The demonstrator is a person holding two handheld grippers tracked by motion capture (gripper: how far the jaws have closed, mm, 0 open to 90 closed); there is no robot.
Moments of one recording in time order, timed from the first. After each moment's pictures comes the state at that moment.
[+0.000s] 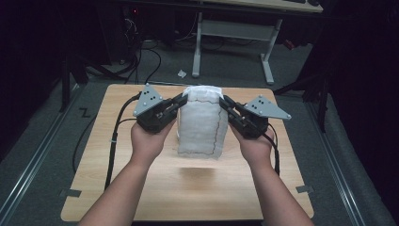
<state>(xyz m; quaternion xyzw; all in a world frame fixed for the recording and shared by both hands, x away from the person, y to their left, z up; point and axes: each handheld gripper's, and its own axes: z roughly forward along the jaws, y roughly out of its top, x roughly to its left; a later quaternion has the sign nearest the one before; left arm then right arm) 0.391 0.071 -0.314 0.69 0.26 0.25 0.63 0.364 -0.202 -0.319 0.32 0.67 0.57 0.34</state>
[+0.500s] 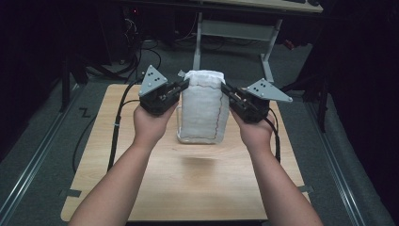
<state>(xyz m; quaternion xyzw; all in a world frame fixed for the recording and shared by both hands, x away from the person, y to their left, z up) 0.426 0.063 -0.293 0.69 0.26 0.27 0.62 0.392 -0.203 -0.297 0.33 0.66 0.57 0.35</state>
